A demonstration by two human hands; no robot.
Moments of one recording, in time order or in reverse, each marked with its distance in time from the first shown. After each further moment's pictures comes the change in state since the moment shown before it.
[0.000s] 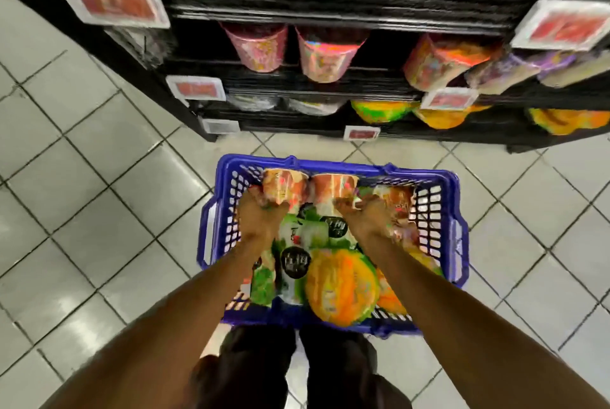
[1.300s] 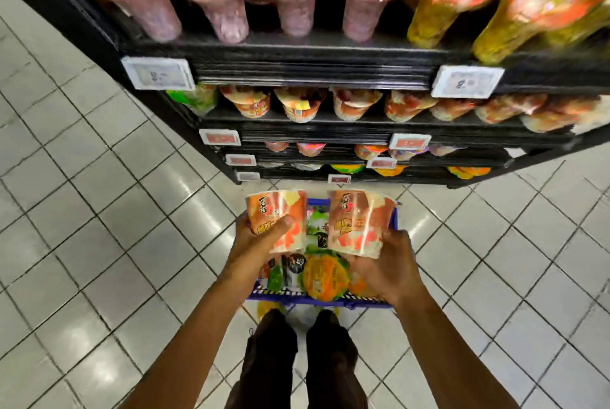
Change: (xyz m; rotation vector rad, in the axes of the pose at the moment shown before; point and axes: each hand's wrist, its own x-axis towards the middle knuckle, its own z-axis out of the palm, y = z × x) left_hand -0.263 0.191 -0.158 -0.529 -0.190 -0.040; right_hand -0.248 -0.114 -0.219 1.424 -0.789 0.176
